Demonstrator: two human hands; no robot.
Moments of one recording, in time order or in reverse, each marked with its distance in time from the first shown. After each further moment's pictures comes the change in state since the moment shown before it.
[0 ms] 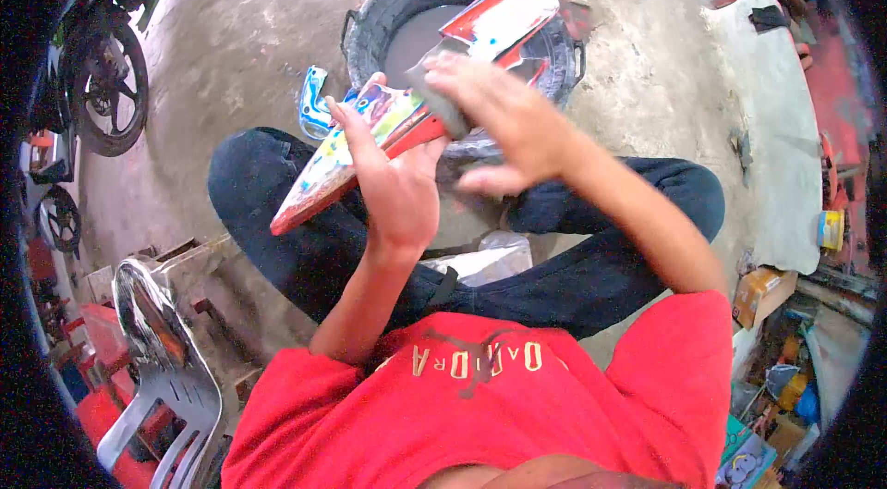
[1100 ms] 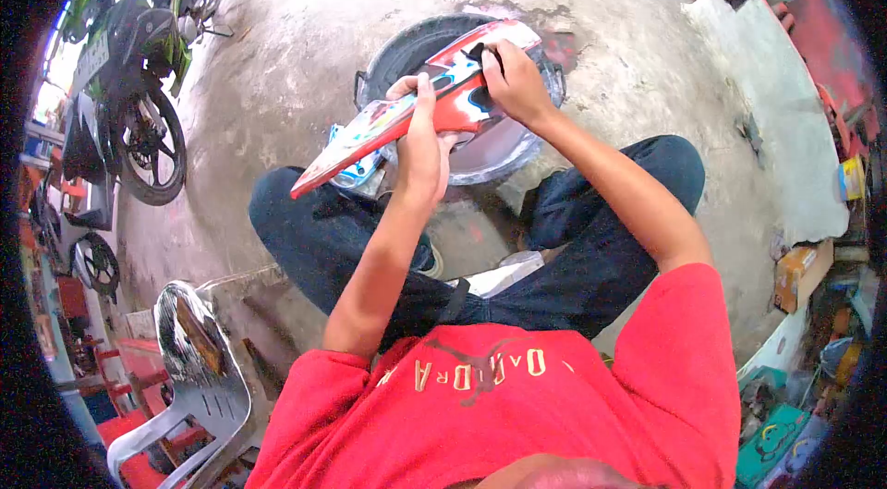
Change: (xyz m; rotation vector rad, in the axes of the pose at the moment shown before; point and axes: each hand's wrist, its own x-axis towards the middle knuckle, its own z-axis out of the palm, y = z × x) left_hand 0.027 -0.004 0.045 -0.455 -0.151 -0.348; right_hand -0.018 0.061 0.005 -0.019 0.587 0.583
